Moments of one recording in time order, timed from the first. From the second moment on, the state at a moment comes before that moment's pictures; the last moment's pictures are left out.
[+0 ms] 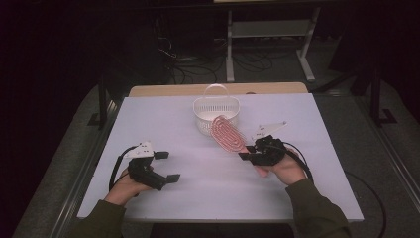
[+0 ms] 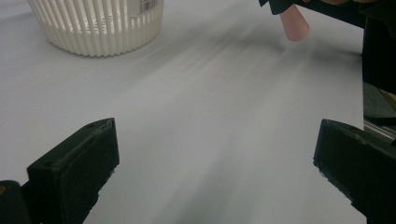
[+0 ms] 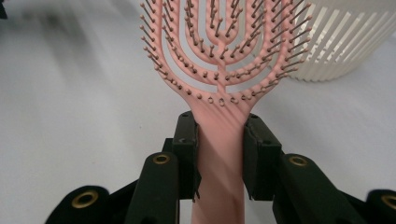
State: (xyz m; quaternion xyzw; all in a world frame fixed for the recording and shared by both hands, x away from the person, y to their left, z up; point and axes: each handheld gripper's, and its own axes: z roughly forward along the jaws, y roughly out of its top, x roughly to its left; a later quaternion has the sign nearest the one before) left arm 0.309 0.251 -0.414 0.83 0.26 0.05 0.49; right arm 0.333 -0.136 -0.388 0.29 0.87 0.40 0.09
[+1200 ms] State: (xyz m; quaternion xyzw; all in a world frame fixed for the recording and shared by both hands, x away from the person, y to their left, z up) left arm 0.343 0.211 -0.400 0.82 0.25 0.04 0.51; right arm 0.341 -0.135 -0.375 0.28 0.83 0.46 0.13
